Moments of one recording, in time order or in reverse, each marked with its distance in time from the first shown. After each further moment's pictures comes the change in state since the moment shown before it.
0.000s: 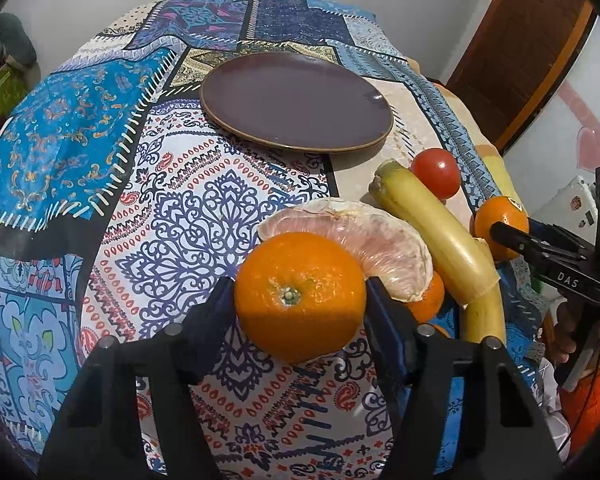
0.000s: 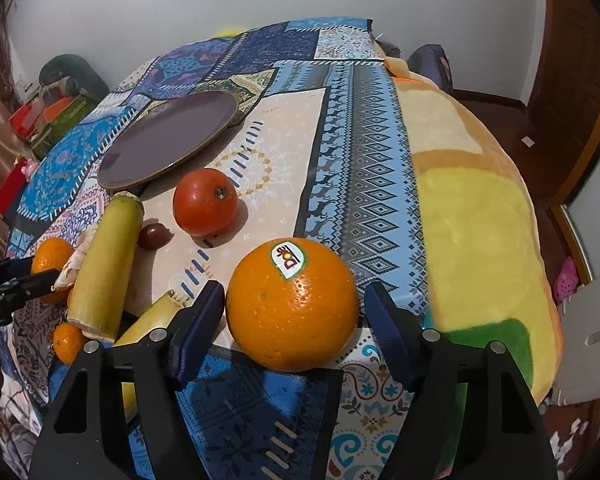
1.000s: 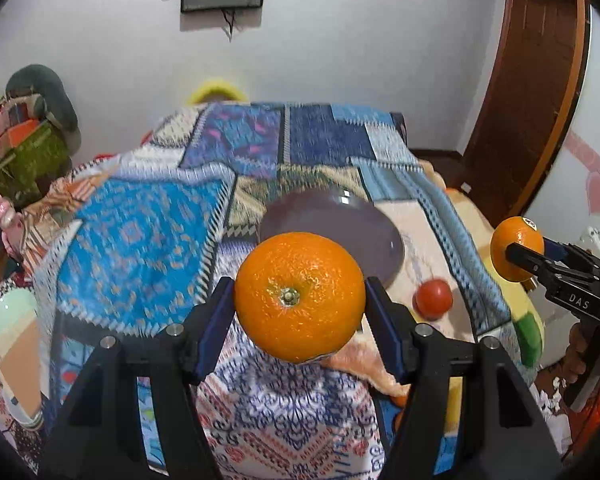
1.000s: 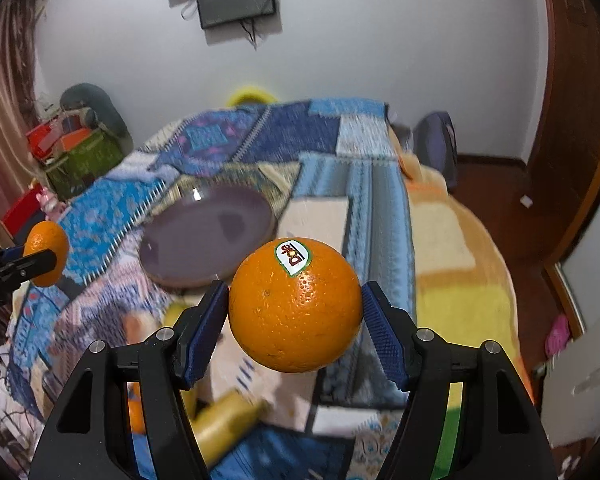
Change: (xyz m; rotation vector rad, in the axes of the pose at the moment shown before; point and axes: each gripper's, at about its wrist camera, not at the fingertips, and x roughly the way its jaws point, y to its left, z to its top) left arm -0.098 0.008 0.060 0.004 -0.313 0.116; right arm -0.056 0.035 0.065 -0.064 -0.238 0.000
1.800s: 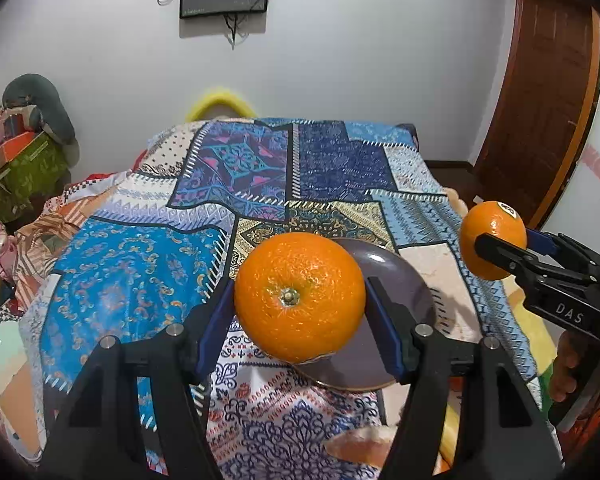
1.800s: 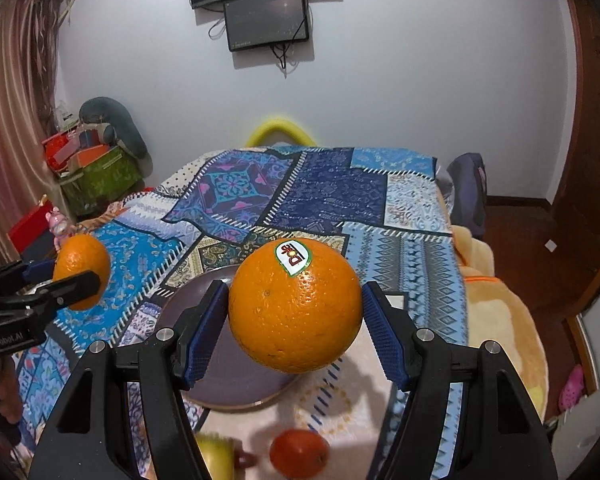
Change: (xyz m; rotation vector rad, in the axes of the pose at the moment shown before) left arm 0.078 0.009 0.060 0.002 -0.012 0.030; right arm 0.071 0.035 0.061 -0.047 -0.067 0.066
